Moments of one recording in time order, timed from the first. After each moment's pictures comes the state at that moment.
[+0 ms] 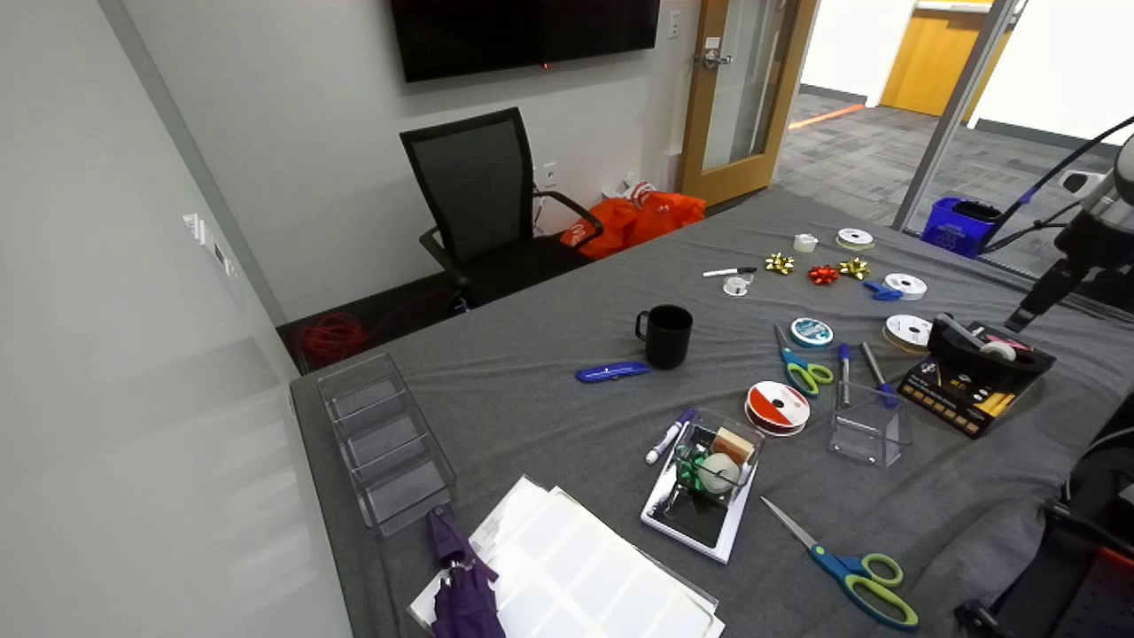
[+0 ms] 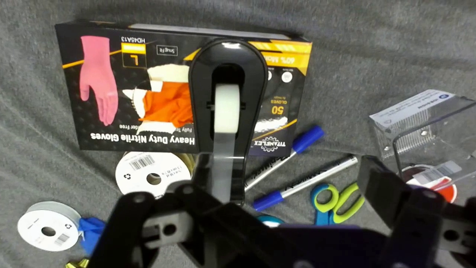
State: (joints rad) arm -0.19 -0.16 -0.47 -2.64 0.09 2.56 -0.79
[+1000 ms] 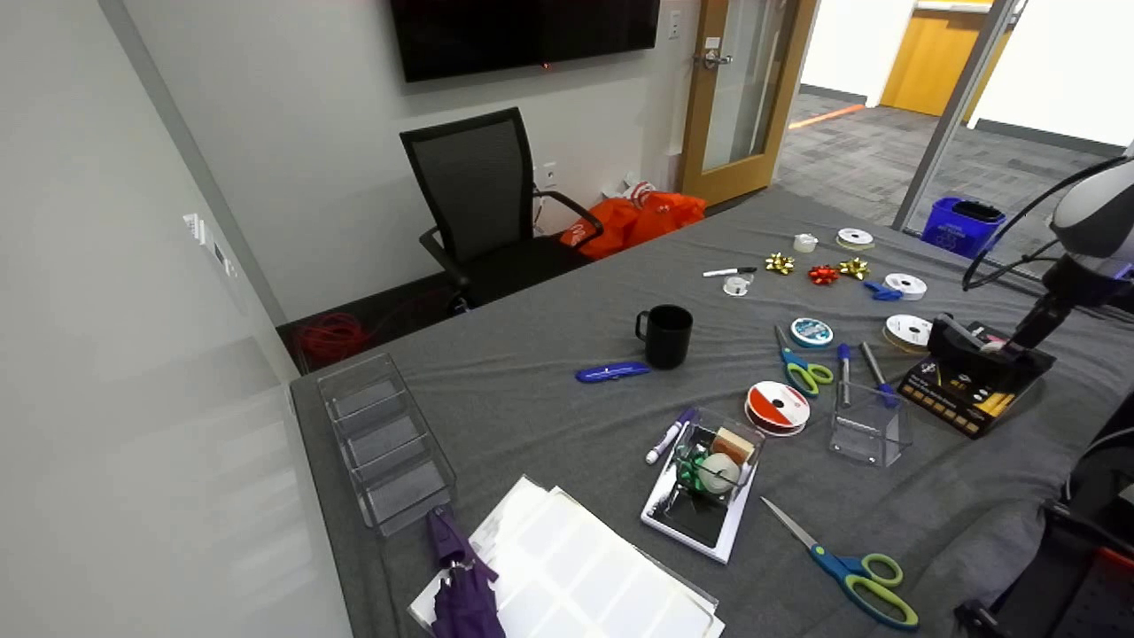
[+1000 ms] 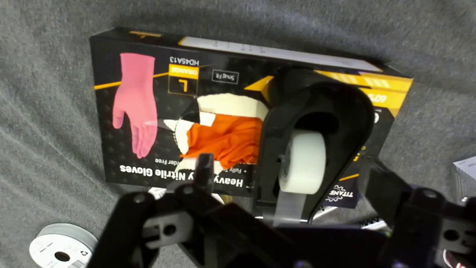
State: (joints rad) arm -0.21 0.10 -0.47 -2.62 0.36 2.81 -1.13
